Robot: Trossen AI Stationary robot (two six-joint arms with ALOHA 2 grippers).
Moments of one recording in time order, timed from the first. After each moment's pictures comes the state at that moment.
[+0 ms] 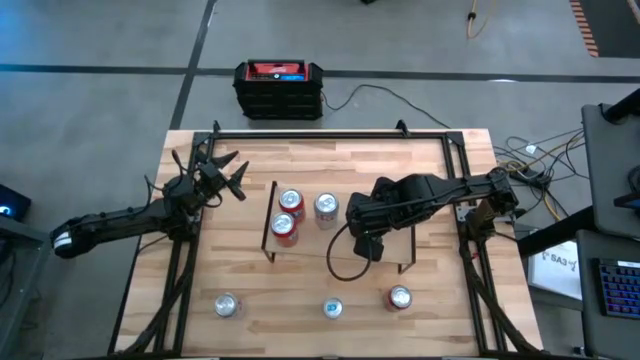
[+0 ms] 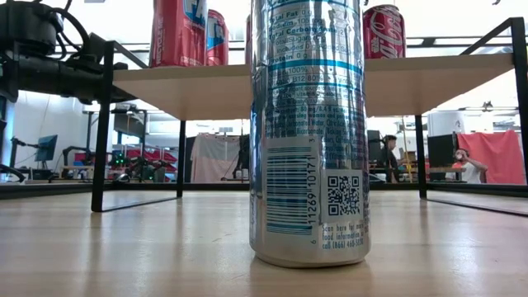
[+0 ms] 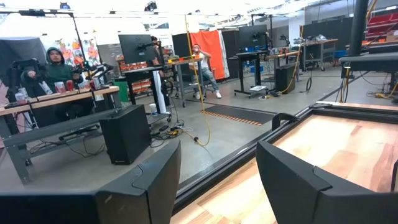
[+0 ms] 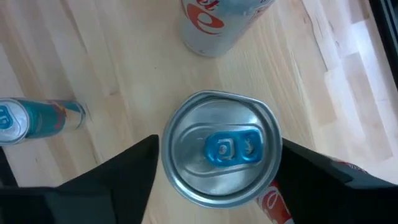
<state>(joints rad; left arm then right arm) 0.40 0.39 0.02 0.47 -0.43 0.17 0.24 1.83 2.12 -1.57 0.21 0.55</state>
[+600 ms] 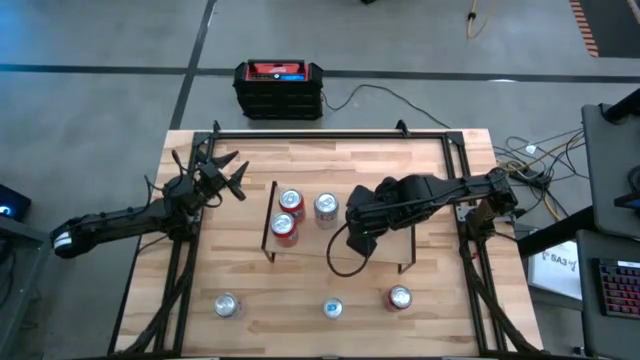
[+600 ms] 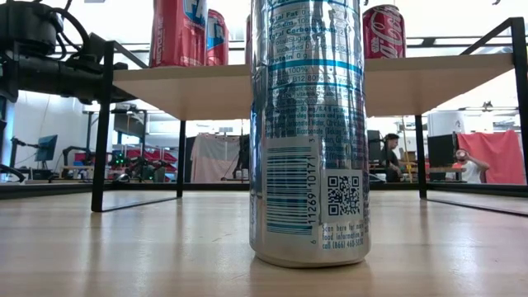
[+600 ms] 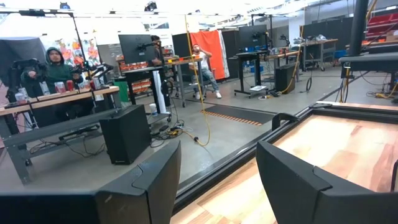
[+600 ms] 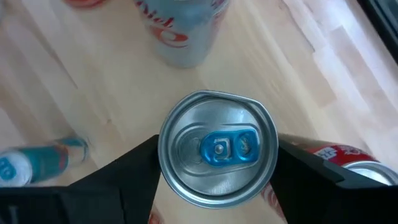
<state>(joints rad) 0.40 0.39 0.02 0.47 -0.43 0.17 0.24 1.83 2.12 -1.57 0.27 0.76</state>
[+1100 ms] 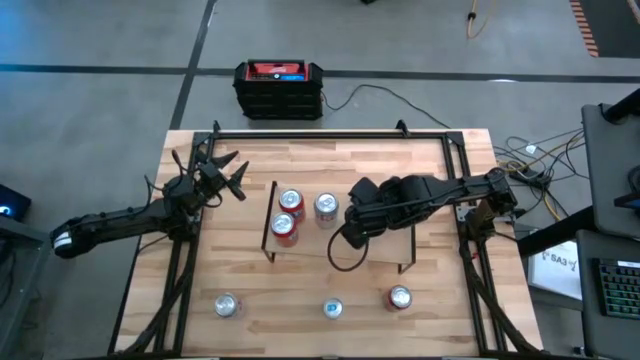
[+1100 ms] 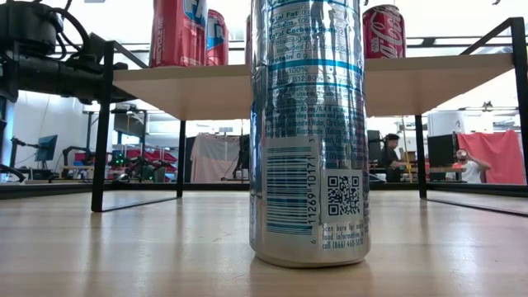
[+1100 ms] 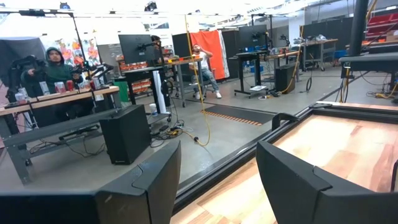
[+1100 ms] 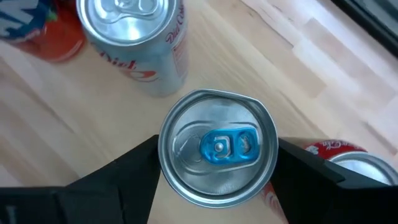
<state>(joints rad) 0.40 0.39 0.02 0.47 -0.43 0.17 0.24 1.84 2.12 -1.57 0.37 0.99</state>
